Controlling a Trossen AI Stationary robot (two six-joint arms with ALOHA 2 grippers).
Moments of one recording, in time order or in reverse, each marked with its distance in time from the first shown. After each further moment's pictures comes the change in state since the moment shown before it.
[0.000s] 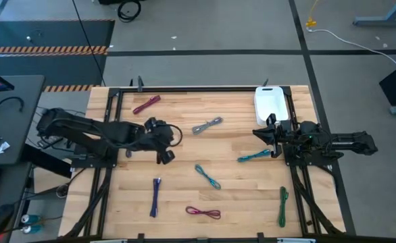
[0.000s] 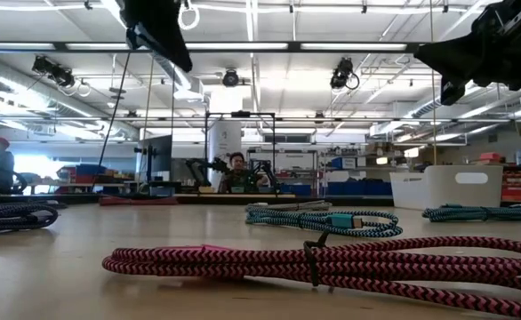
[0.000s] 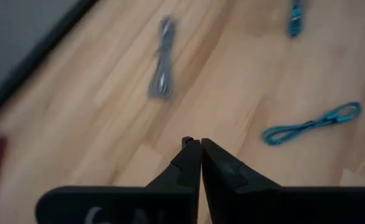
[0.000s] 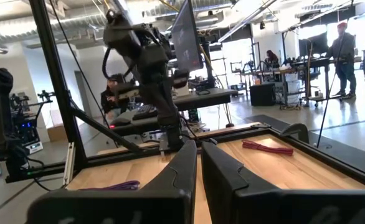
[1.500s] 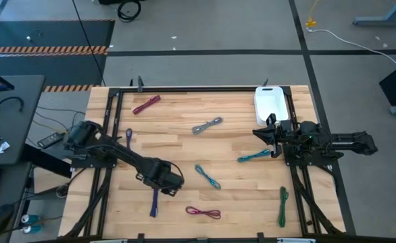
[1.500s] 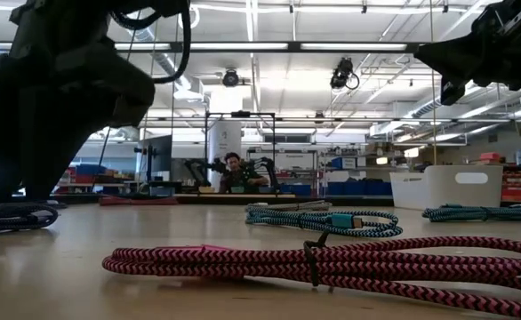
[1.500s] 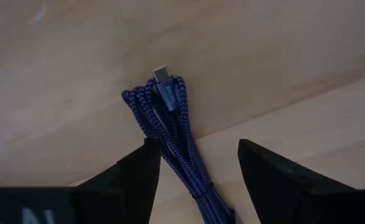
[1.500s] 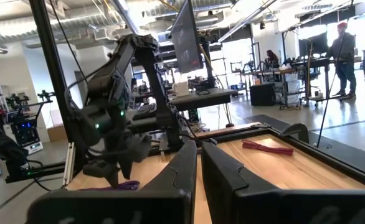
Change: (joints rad) left arm -0.227 0.475 -0.001 -0.087 0.631 -0.984; right arm 0.000 0.000 0.000 0.000 0.000 0.000
